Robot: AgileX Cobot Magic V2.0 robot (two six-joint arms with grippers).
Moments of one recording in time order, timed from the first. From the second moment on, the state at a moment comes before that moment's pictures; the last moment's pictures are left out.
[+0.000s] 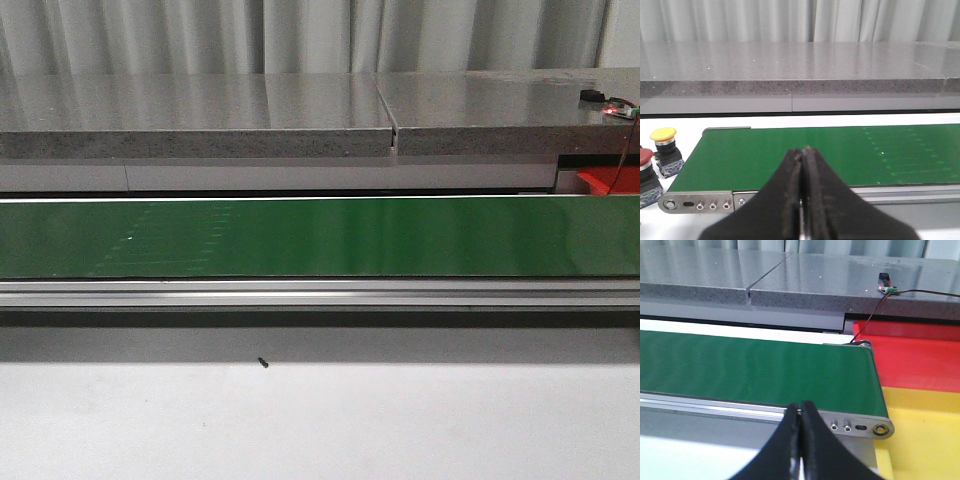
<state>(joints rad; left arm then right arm) -0.10 0.00 0.00 0.08 0.12 -0.16 0.04 -0.01 0.03 0.08 0.14 -0.07</state>
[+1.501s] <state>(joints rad) -0.10 0.76 -0.70 0.00 0.75 -0.16 0.04 -0.01 0.03 0.08 0.14 -0.07</state>
